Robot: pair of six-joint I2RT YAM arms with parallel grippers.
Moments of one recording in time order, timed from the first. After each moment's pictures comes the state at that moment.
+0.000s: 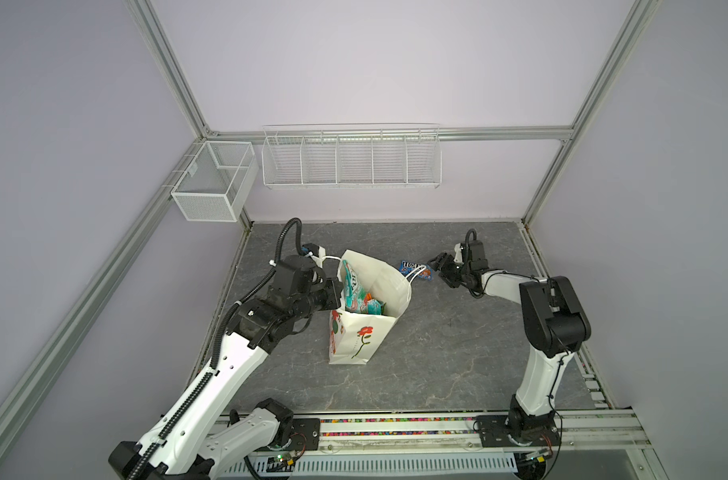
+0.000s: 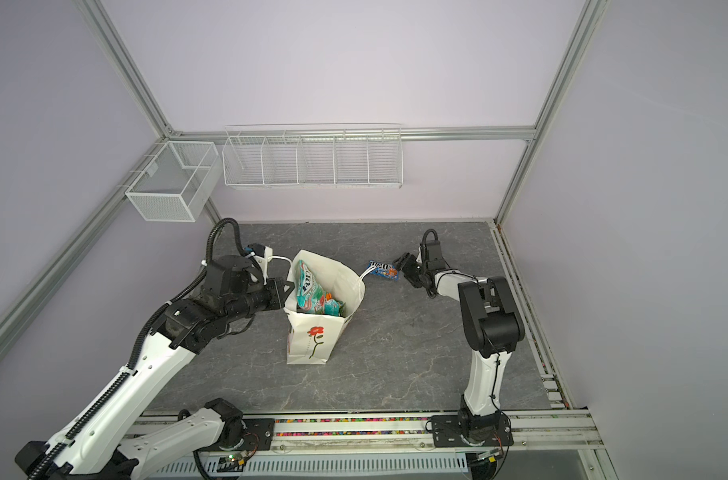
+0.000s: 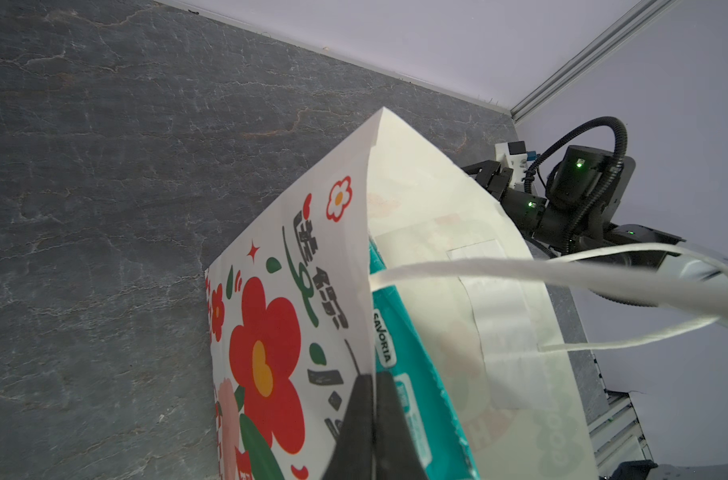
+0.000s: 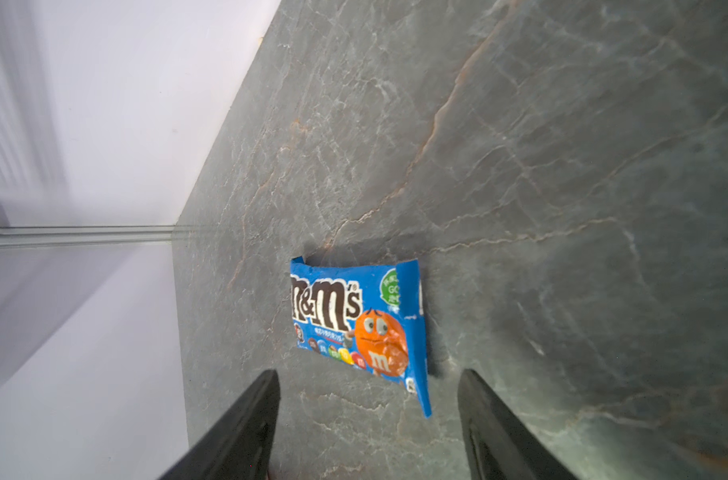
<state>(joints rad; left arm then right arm) -0.56 1.01 1.12 -0.72 0.08 -0.55 0.22 1.94 1.11 0.11 -0.37 0.90</state>
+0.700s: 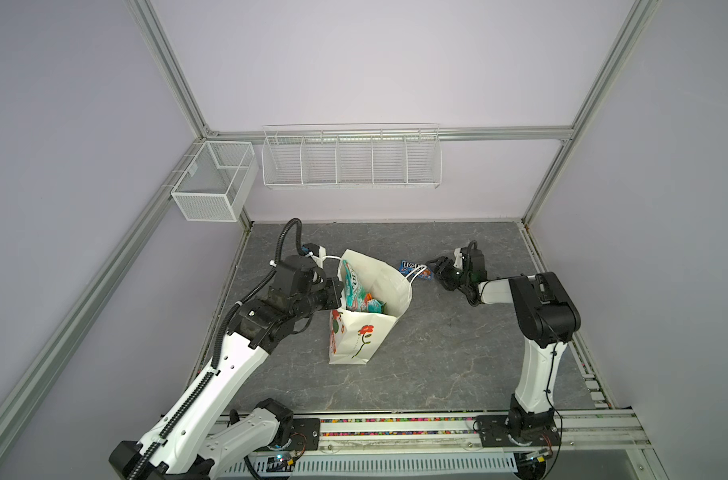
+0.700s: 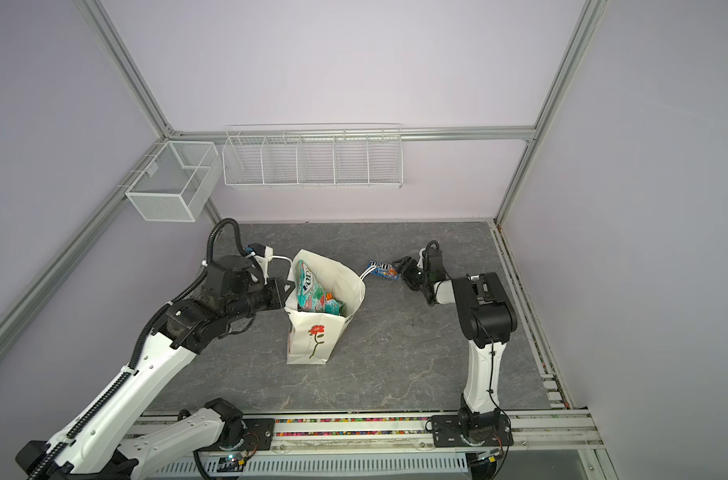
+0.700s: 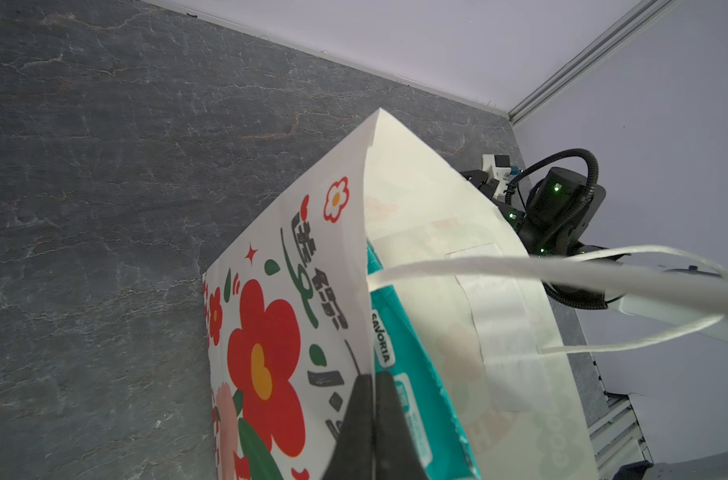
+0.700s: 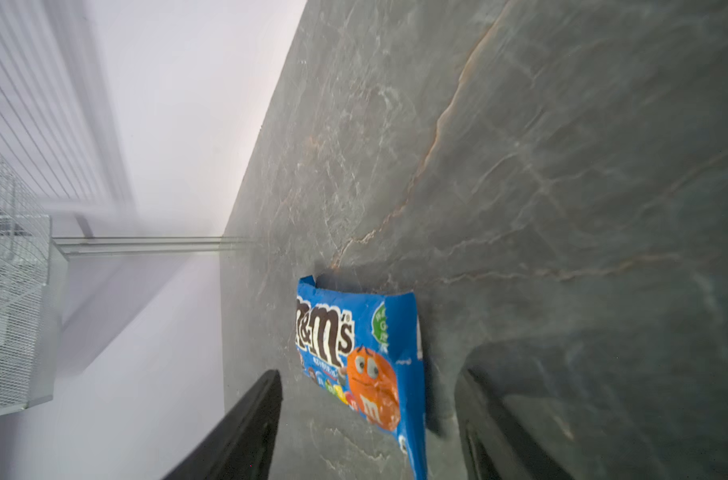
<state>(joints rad) -0.56 1.01 1.11 -0.70 0.08 -0.55 0.19 2.04 0.99 0.51 -0.43 1.03</state>
